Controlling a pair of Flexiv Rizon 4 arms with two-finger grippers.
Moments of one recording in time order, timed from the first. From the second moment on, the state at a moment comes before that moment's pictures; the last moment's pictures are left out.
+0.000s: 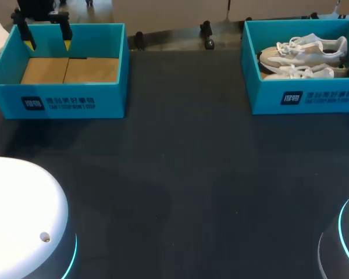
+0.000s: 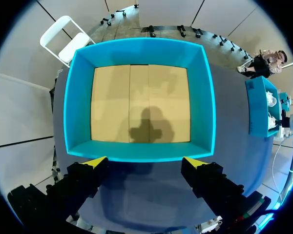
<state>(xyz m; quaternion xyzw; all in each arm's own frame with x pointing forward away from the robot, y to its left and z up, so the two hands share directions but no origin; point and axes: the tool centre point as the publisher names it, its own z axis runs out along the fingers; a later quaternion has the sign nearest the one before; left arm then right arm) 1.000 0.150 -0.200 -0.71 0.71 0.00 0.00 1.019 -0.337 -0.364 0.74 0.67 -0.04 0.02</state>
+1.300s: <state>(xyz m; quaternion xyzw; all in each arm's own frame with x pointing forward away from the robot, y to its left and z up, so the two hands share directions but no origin) 1.000 0.150 -0.200 -0.71 0.71 0.00 0.00 1.058 -0.365 -0.208 0.81 0.56 -0.12 0.15</state>
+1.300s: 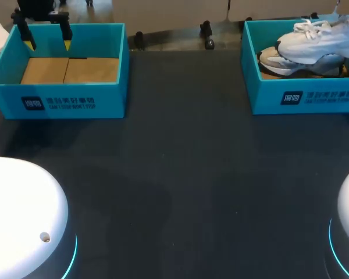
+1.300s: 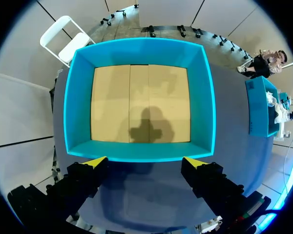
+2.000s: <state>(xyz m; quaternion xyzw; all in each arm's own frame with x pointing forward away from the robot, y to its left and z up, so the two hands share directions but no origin) 1.000 0.150 -0.200 -0.71 0.71 0.00 0.00 0.997 -0.250 -0.122 0.82 0.55 -0.12 0.11</state>
